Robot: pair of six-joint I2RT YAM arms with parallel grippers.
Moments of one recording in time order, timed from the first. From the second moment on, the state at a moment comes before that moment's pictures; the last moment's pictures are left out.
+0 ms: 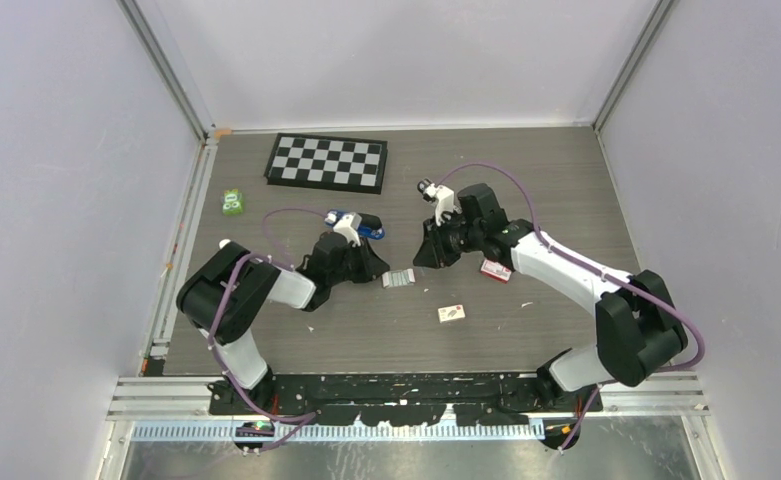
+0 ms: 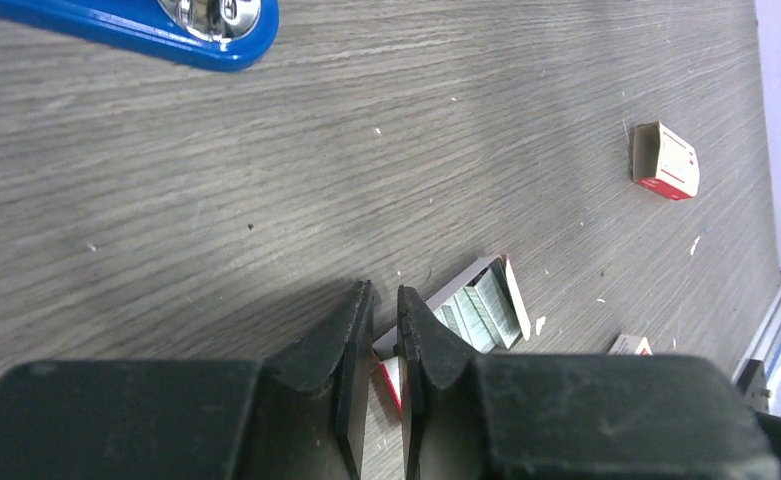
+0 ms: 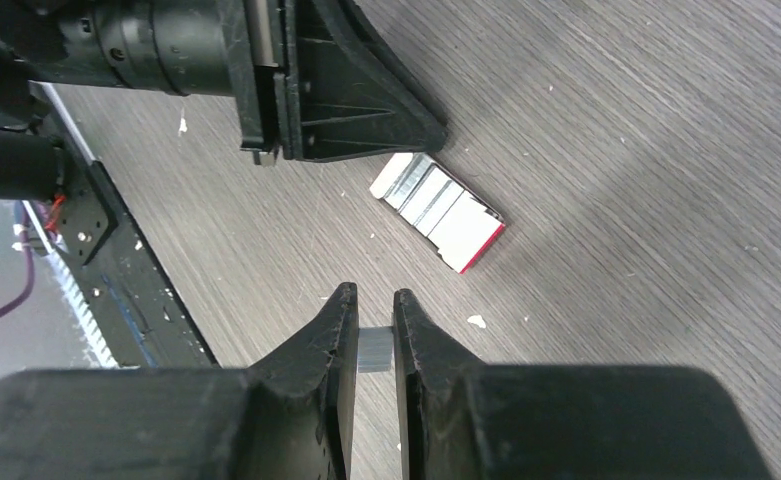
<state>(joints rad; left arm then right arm) -0.57 1.73 0.54 0.69 0.20 -0.66 0.53 1.43 0.93 -0.22 -0.55 0.14</state>
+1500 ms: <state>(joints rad) -0.57 0.92 0.28 0.40 0.04 -0.71 0.80 1.75 1.12 -0.26 -0.12 0.10</state>
